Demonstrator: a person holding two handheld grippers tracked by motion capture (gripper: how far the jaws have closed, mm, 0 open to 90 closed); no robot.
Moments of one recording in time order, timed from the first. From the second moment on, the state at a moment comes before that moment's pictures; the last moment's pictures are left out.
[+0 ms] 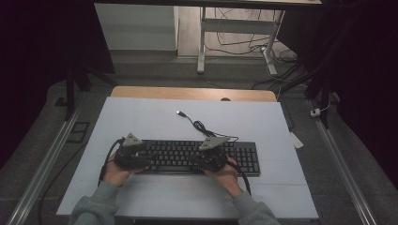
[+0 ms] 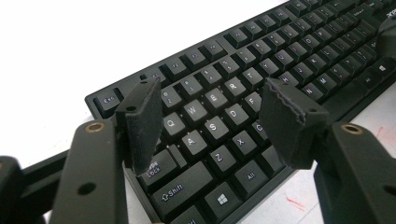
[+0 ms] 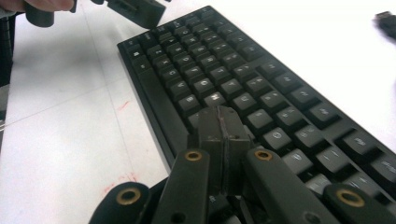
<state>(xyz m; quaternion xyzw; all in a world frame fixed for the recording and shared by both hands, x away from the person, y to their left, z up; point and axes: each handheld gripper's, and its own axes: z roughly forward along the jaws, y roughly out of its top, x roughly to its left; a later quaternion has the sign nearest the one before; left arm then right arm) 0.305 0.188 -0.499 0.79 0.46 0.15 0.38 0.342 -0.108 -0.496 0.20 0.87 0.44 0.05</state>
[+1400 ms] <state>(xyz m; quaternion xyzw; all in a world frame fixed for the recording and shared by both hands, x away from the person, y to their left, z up) 0.306 0.186 -0.503 0.80 0.46 0.14 0.37 0.345 -0.080 -0.517 0.21 0.89 0.39 0.08</state>
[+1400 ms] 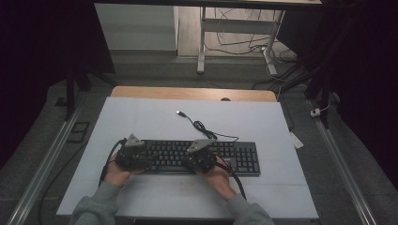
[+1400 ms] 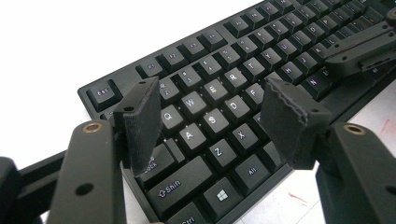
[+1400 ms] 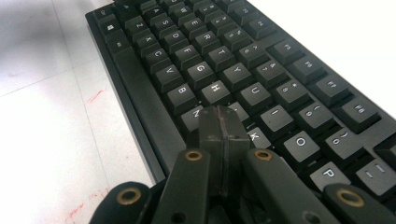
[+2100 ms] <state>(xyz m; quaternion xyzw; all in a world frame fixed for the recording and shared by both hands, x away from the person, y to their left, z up) 0.305 0.189 -0.501 0.79 0.46 0.15 0.37 0.345 -0.151 -0.502 0.26 0.86 0.43 0.13</state>
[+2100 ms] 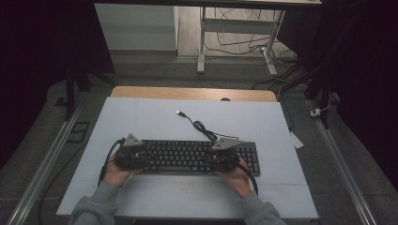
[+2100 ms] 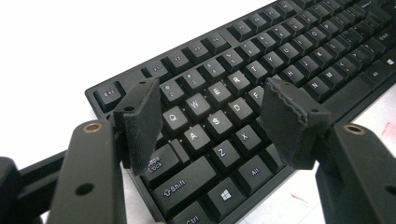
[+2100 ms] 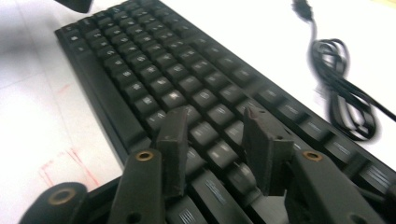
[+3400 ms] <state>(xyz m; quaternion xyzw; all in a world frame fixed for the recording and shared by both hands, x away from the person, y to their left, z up) 0.301 0.188 -0.494 0.78 0.46 0.15 0.40 0.347 -0.176 -0.502 0.27 0.85 0.43 0.14</state>
